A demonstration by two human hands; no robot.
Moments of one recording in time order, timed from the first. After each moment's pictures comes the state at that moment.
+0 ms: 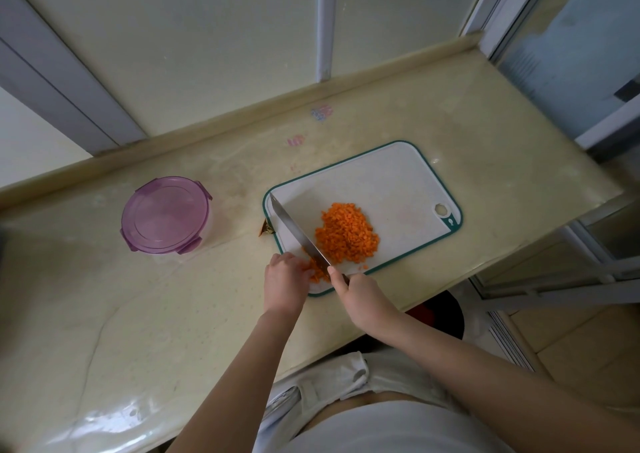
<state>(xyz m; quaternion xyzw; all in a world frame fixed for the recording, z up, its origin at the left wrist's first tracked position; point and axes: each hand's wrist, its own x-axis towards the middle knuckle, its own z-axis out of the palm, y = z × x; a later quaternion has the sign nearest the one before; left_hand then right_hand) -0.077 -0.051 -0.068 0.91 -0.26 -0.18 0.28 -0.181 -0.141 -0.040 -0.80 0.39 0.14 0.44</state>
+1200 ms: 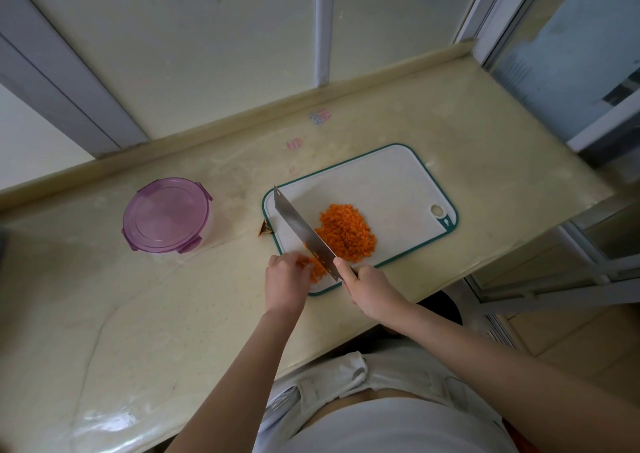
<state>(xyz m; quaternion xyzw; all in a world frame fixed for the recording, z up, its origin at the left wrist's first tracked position) -0.083 -0.053 -0.070 0.91 -0.22 -0.17 0.32 -0.187 -0.156 -0.028 -0.78 0.37 0.11 0.49</state>
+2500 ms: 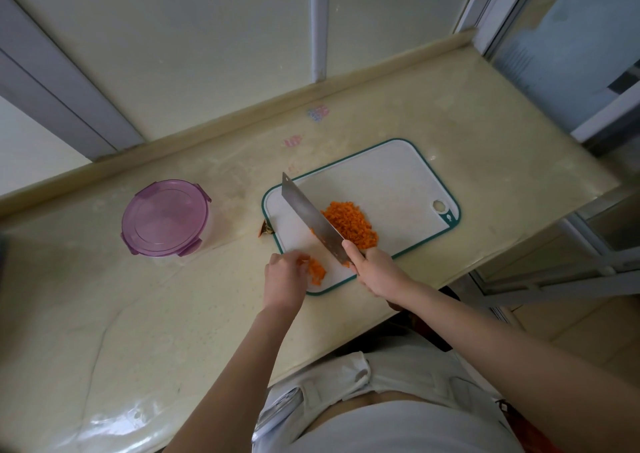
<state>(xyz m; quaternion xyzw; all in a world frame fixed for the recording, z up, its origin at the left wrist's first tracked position) -0.073 -0.050 -0.069 0.90 -0.24 -0.21 0.28 -0.173 -0.184 -0.038 -0.77 0.40 0.13 0.48</state>
